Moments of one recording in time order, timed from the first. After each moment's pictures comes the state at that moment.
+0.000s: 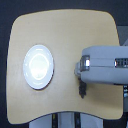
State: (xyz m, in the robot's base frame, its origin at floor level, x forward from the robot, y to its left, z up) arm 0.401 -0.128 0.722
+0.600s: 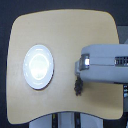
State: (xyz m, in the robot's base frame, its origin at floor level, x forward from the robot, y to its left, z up) arm 0.403 -0.124 0.739
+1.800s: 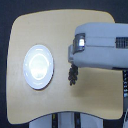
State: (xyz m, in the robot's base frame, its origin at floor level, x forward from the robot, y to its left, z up) arm 0.432 -0.081 0.861
